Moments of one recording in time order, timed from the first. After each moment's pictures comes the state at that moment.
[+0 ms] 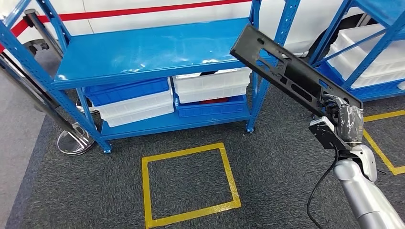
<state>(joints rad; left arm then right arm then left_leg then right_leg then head) -0.03 -0.09 0.24 -0.18 -0.17 0.22 -0.21 -0.61 -0.33 0.38 -1.01 0.36 -0.59 -0.41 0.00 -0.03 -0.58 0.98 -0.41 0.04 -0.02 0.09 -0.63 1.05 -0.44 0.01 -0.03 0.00</state>
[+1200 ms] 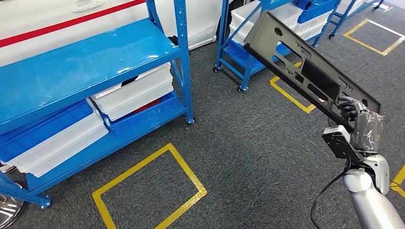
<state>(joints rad) -0.02 -0.08 0.21 -0.18 -0.21 0.15 -0.19 -0.47 -0.35 0.26 -1.20 0.39 -0.63 -0.40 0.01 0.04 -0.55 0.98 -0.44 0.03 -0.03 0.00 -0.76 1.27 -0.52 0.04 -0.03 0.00</state>
